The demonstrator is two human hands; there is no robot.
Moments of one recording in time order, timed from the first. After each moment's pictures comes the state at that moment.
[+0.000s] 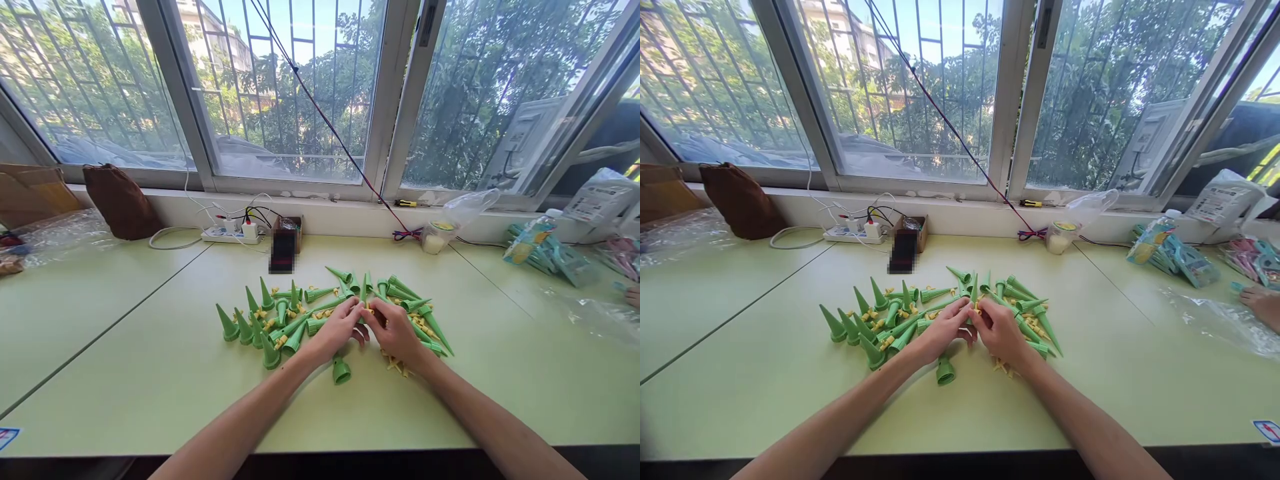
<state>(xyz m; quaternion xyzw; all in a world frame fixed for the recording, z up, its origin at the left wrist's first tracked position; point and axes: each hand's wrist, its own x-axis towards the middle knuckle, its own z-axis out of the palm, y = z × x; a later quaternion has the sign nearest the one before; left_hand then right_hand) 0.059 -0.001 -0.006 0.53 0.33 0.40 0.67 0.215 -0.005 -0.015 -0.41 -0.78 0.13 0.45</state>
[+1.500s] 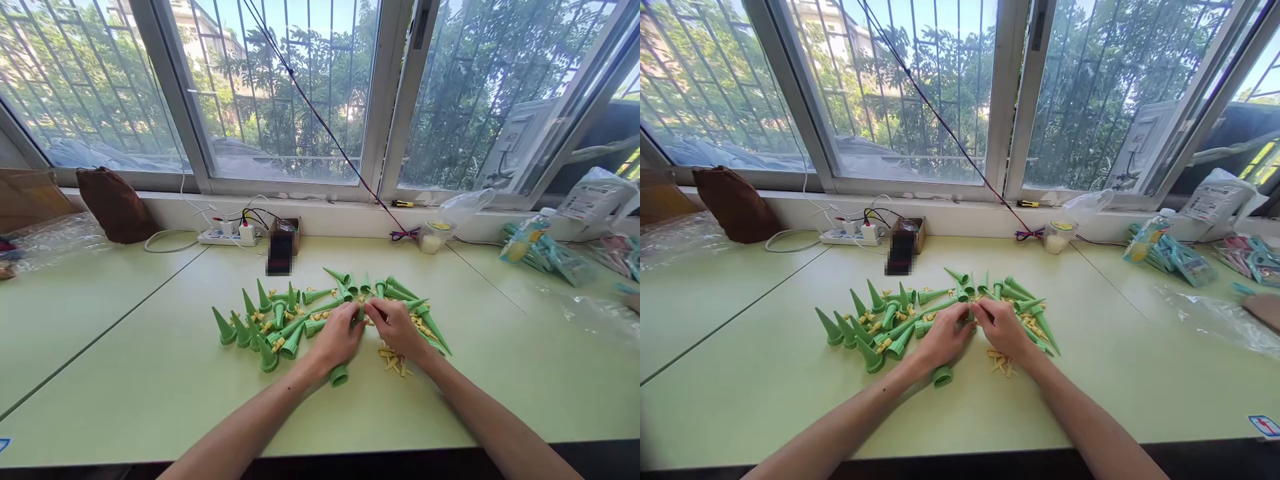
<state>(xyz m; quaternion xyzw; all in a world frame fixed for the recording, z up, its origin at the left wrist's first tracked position) 0.057 -0.004 -0.012 0.80 0.44 0.35 0.21 0.225 0.000 -0.009 -0.41 -0.79 0.16 0.43</state>
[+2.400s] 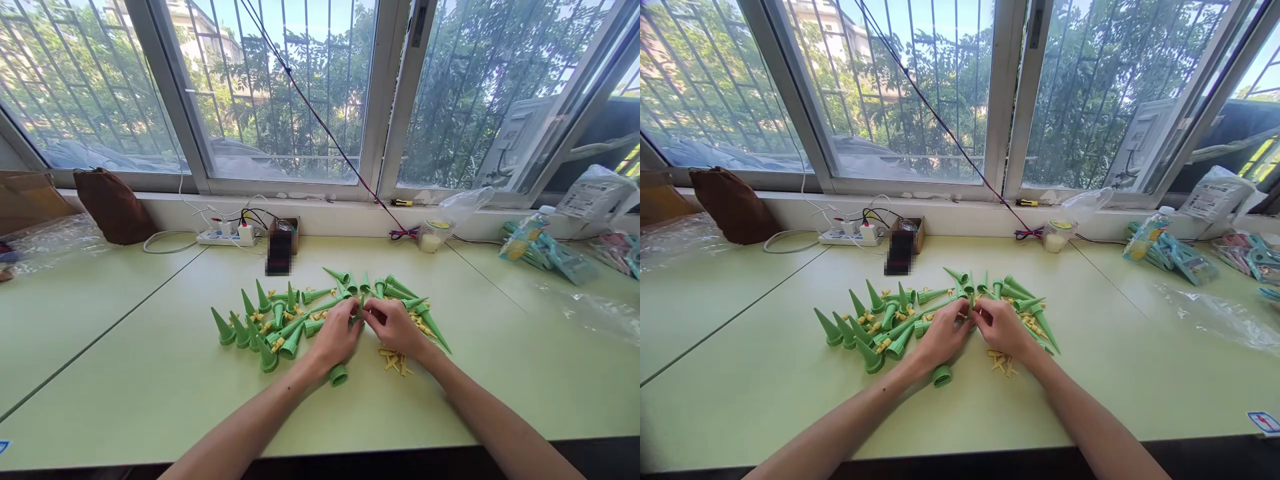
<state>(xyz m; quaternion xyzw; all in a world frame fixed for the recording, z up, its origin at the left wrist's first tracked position) 0.058 -0.003 -0.011 0.78 0.44 0.37 0.24 0.227 0.000 -0.006 -0.42 -0.81 0.17 0.38</state>
